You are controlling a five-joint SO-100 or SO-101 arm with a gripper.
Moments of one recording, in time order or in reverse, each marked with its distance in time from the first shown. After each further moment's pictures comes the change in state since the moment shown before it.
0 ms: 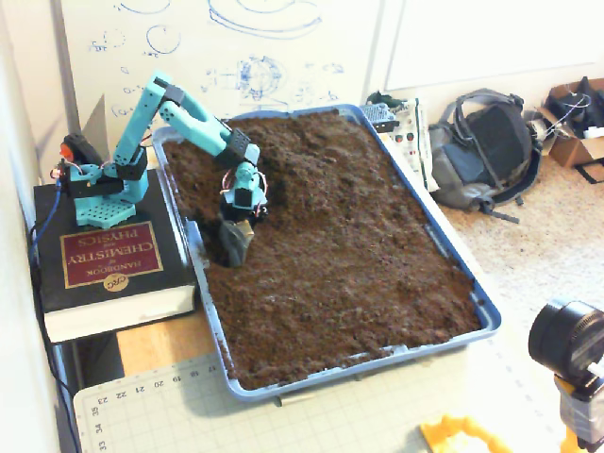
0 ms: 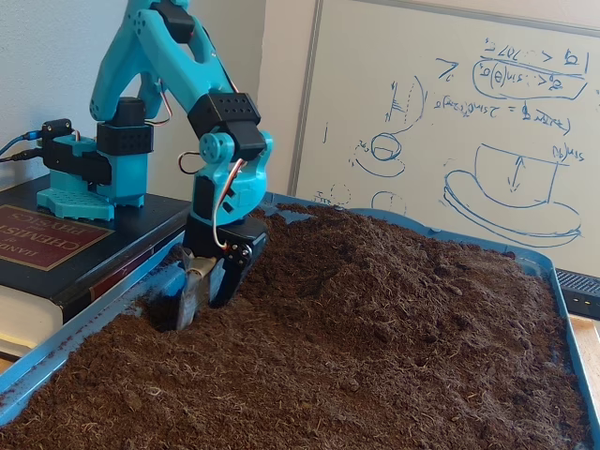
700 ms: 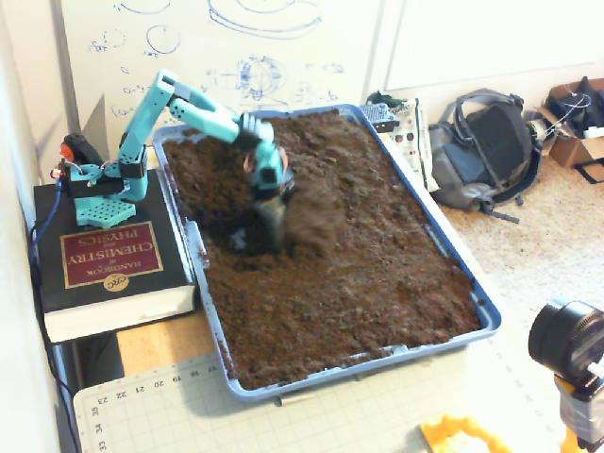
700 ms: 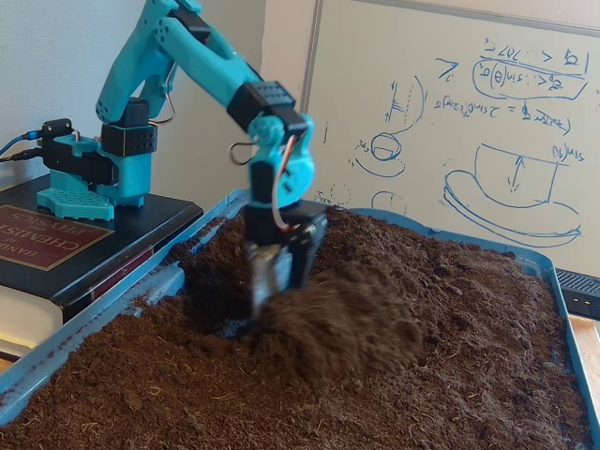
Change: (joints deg) arm -10.9 -1.5 -17.4 -1.1 9.2
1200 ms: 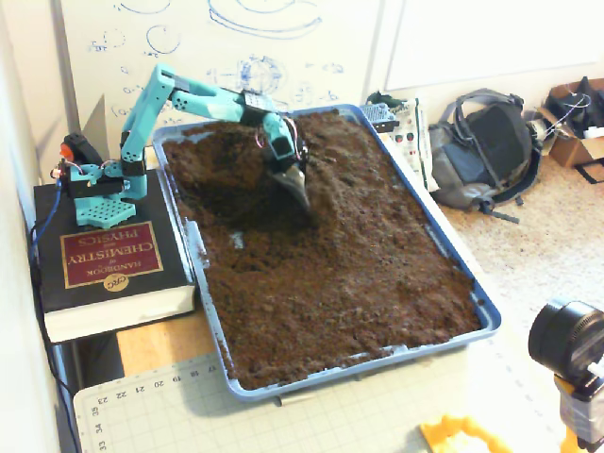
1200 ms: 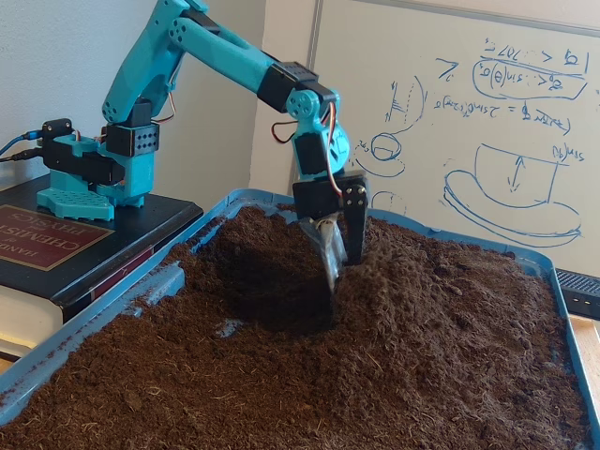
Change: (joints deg) arm -6.6 2.6 -3.5 -1.0 -0.1
